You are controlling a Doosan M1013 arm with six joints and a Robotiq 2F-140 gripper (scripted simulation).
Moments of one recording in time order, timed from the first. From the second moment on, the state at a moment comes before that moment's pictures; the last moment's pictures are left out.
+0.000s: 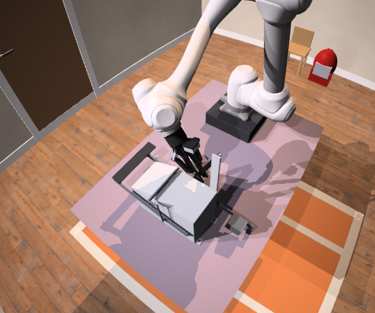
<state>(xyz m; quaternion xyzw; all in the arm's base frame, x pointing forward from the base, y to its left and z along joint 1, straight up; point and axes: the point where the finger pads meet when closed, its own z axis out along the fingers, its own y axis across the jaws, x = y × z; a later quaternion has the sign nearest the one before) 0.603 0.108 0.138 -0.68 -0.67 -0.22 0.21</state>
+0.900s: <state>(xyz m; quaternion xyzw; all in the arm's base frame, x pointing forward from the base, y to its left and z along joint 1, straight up) 0.602 0.091 0.163 -0.68 -0.67 -0.22 0.21</state>
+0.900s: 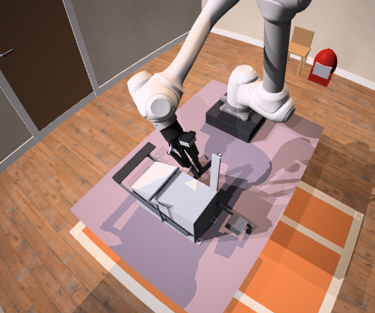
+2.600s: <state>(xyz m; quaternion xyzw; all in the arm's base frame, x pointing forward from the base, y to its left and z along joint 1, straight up) 0.601 0.051 0.219 -0.68 -0.67 -0.22 0.21</state>
